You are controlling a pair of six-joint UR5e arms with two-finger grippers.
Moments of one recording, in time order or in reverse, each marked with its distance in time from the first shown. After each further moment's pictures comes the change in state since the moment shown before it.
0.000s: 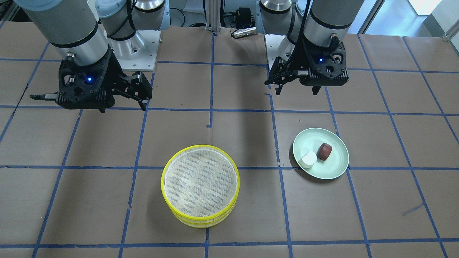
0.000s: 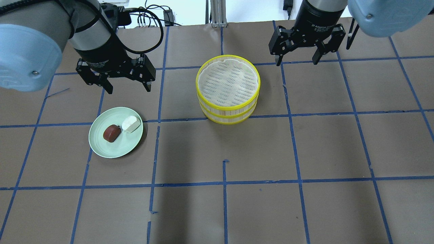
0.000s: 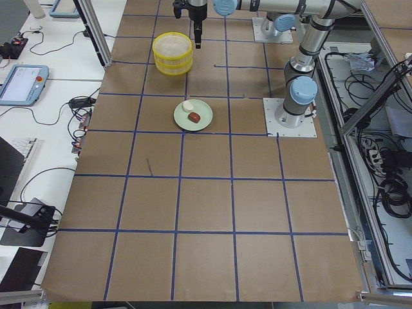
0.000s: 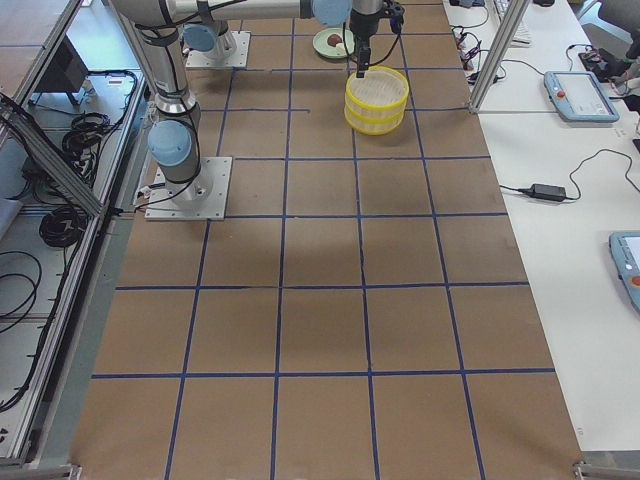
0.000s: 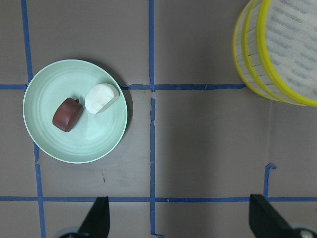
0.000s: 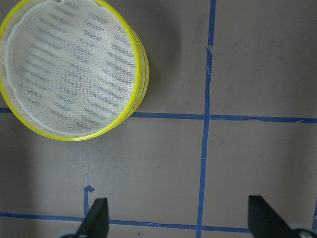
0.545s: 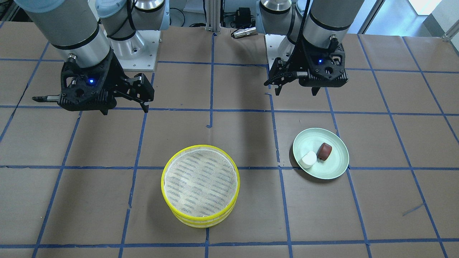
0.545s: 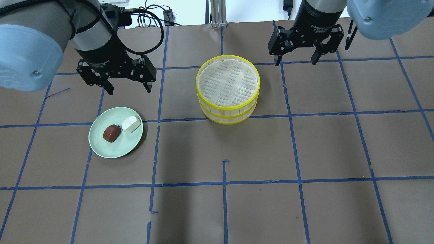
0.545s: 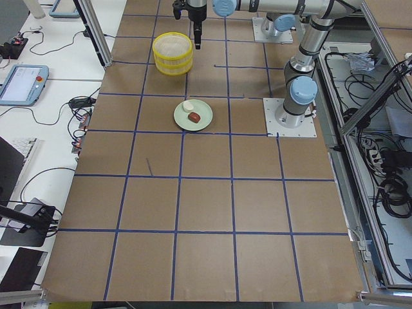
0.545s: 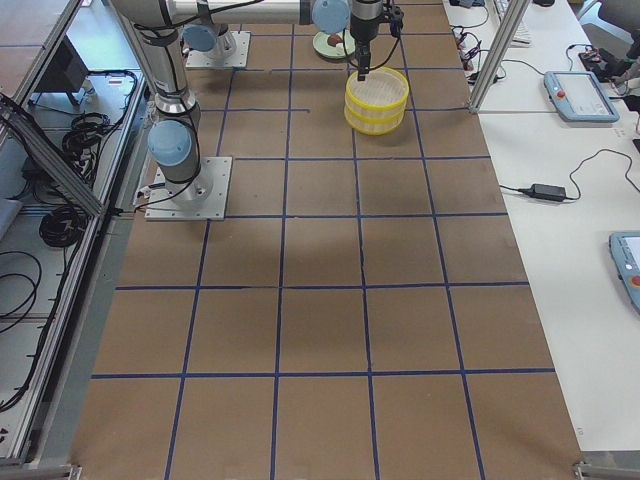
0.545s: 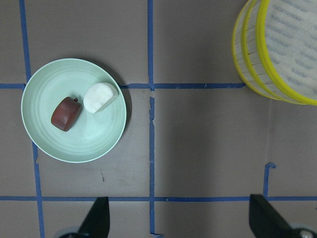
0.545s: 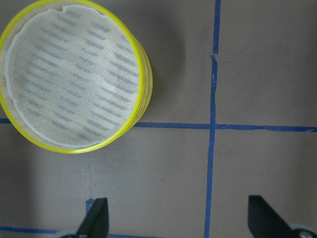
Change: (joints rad) left arm 0.003 -0.008 0.001 0.011 -0.001 0.001; right arm 0.006 0.008 0.057 -0.098 0.010 0.021
